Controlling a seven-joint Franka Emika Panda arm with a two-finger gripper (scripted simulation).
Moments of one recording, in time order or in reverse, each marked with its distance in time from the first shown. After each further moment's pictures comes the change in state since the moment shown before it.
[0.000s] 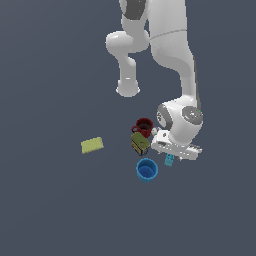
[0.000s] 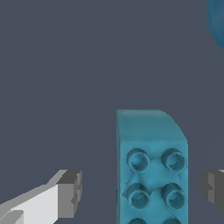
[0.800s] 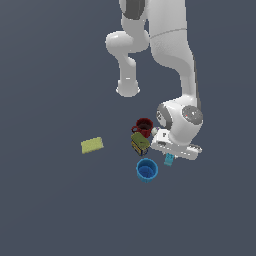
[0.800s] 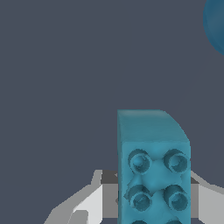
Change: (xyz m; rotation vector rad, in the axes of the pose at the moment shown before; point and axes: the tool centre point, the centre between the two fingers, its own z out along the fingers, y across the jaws) arm 0.001 0.001 -0.002 0.000 0.000 -0.001
